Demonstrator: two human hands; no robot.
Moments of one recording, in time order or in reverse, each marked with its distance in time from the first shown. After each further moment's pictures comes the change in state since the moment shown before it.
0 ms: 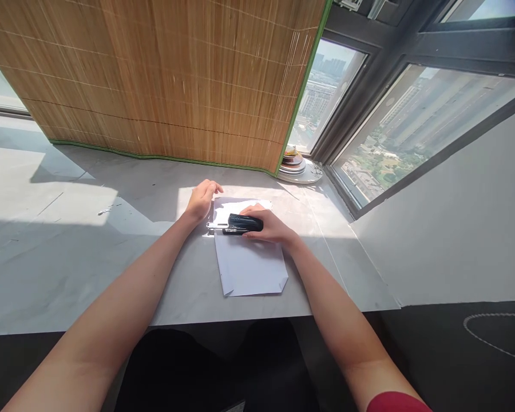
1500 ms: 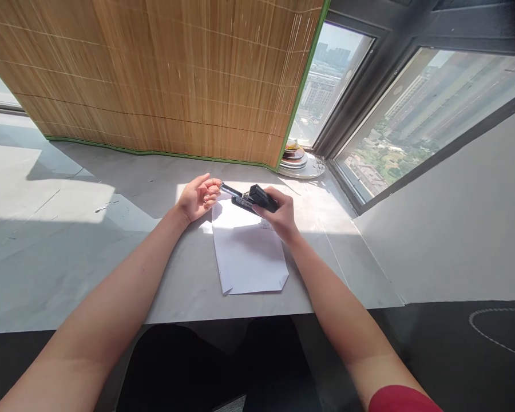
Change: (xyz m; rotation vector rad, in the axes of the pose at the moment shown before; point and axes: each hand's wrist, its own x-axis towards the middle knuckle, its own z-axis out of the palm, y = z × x) left_hand 0.002 0.021 -0.013 -0.777 -0.275 -0.481; right_hand 0.000 -0.011 0.005 -0.015 0.529 0.067
